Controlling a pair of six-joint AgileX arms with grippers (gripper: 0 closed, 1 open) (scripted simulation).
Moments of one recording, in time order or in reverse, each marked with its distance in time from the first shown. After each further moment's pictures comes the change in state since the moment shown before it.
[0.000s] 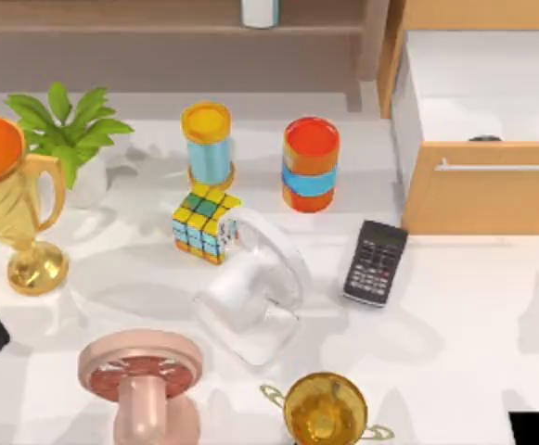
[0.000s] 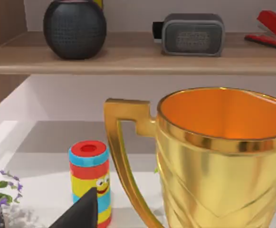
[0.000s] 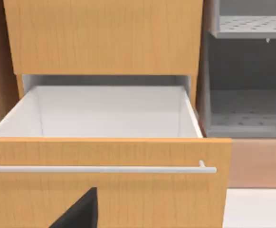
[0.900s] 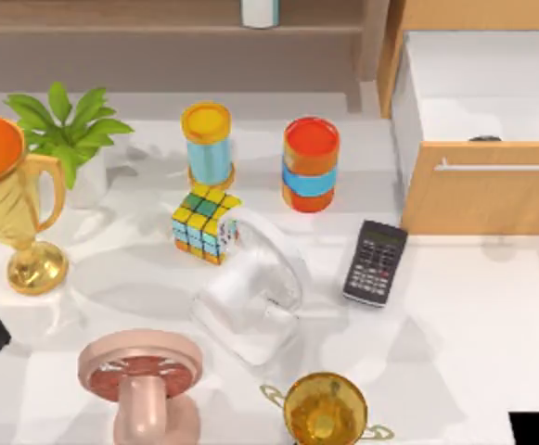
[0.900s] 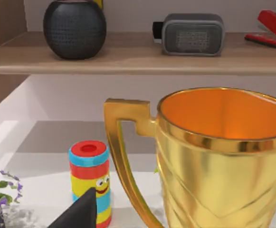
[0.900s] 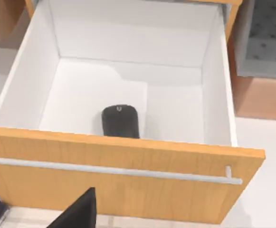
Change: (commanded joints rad) left arm 0.000 0.000 0.000 0.000 0.000 0.000; right arm 0.052 0.885 0.817 -0.470 -0.001 -0.036
